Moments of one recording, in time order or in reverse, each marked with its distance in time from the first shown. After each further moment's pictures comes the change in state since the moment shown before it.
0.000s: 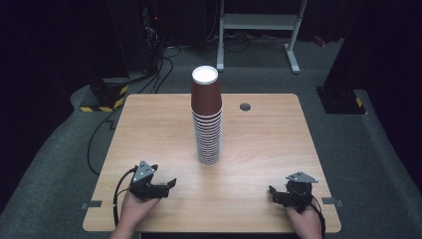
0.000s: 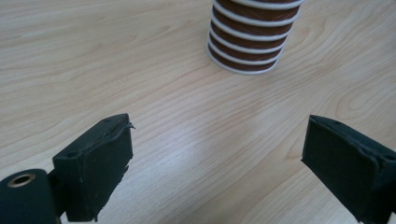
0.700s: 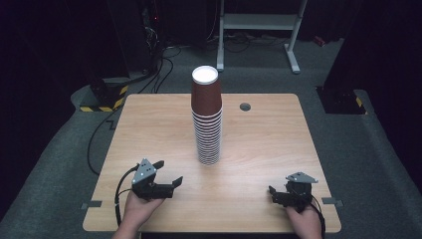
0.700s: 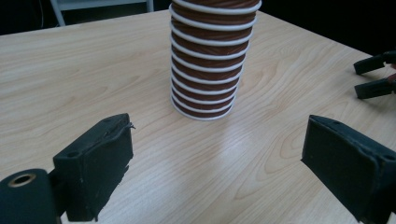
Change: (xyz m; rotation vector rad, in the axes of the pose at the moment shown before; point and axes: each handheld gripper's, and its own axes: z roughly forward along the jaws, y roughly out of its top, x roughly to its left) left arm -0.024 0.030 -0.015 -0.107 -0.069 0.018; right arm 0.001 0.000 0.000 0.000 0.006 -0.004
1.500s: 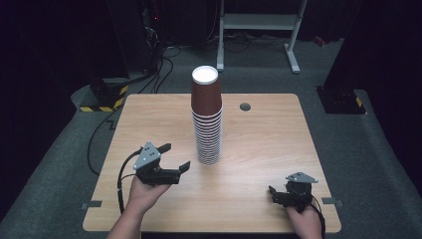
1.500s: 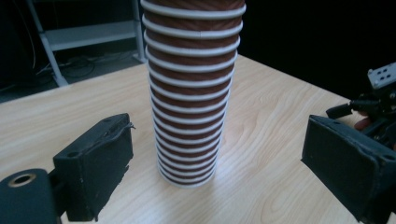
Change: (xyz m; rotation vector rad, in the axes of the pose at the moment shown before) left arm -0.011 0.065 0.001 -0.103 -0.045 0.050; right arm 0.000 0.000 0.000 0.000 0.001 0.000
